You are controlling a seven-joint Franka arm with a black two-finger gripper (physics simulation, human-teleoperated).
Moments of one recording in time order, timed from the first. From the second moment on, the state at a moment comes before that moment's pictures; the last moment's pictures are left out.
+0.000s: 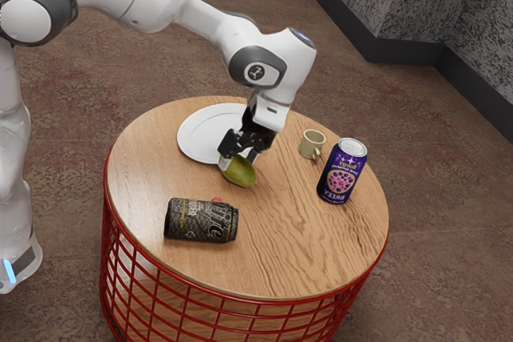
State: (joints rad) arm -0.08 -0.01 0.09 -2.03 -0.05 1.79 1.11
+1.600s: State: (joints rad) arm -0.01 -0.14 0.15 -2.03 0.05 1.75 1.09
